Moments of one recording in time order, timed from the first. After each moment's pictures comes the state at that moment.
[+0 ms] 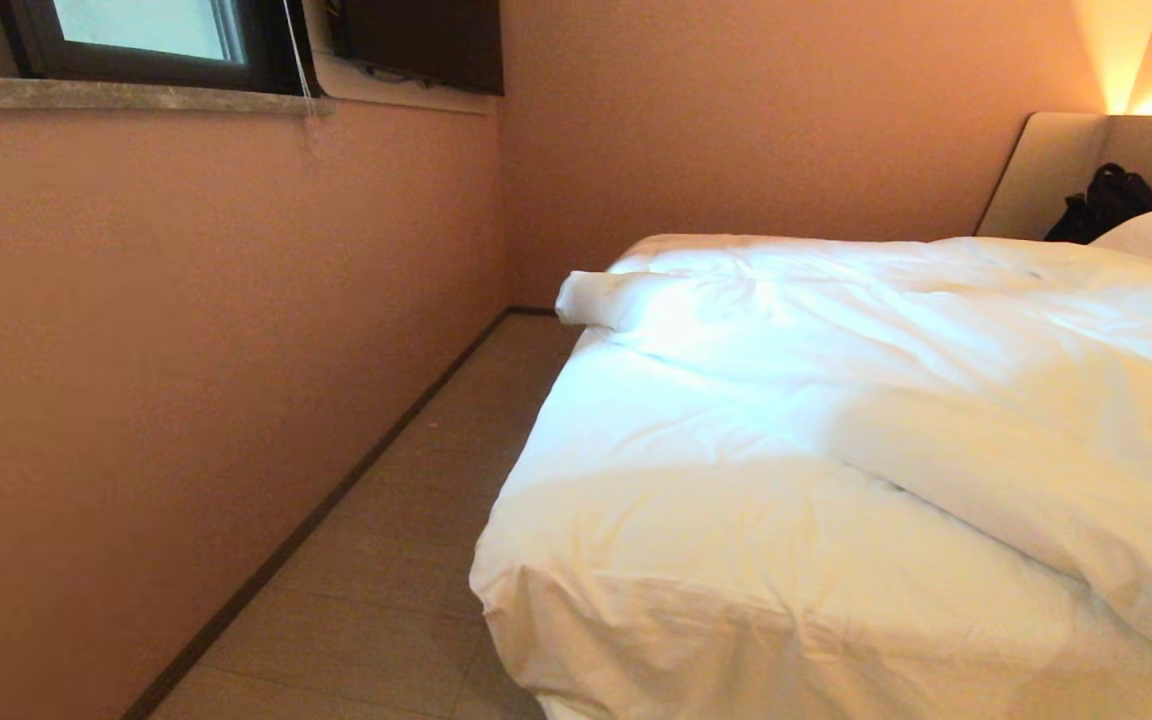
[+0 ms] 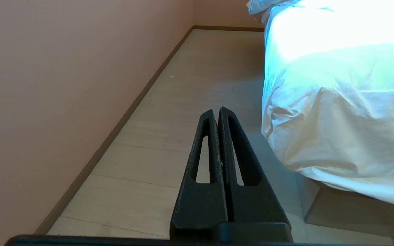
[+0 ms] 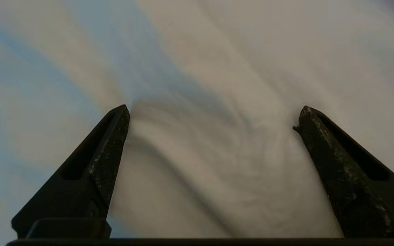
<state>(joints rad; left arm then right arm) 0.01 0.00 0.00 0.01 -0.01 0.00 -0.85 2.27 -1.57 -0.08 0.18 0.09</state>
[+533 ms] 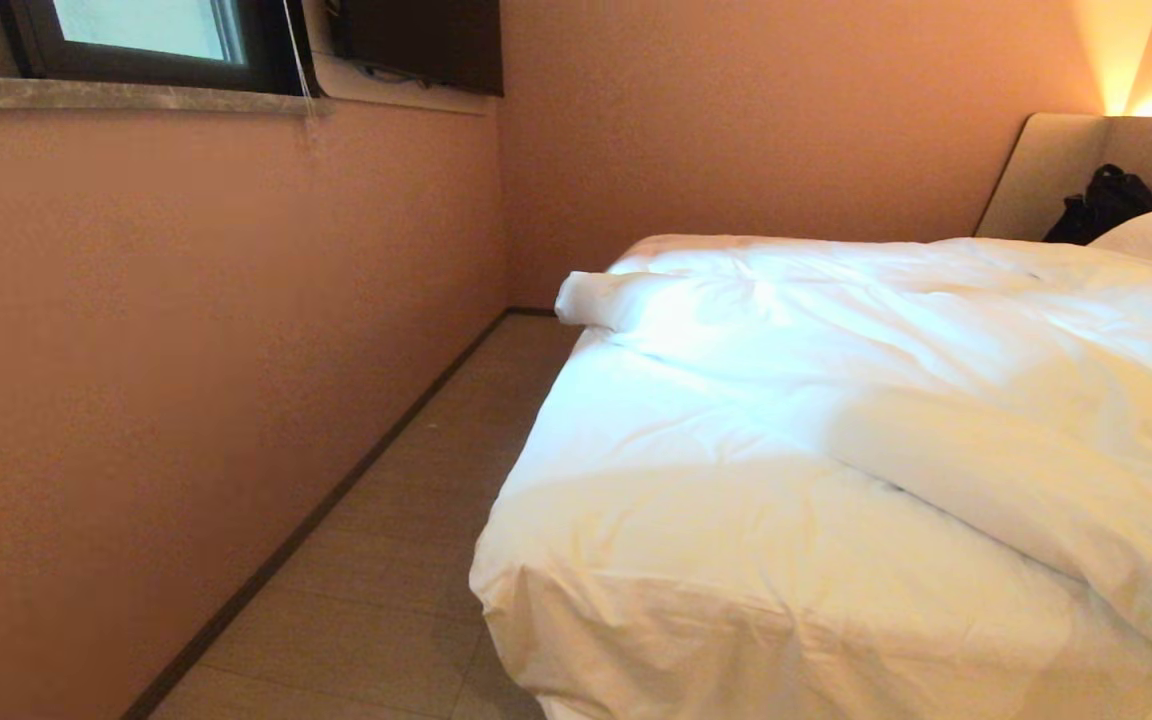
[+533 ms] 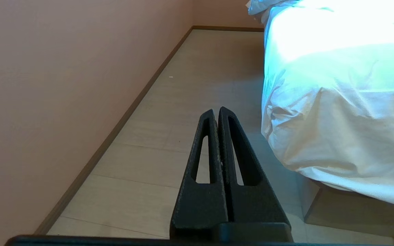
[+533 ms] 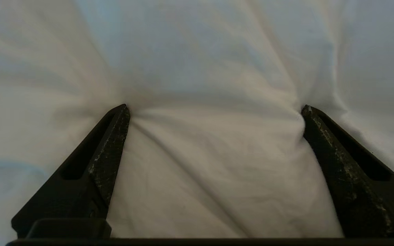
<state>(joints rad) 0.01 0.00 0.00 0.01 -0.01 0.00 -0.80 2.36 -1.57 -0.08 0.22 0.12</state>
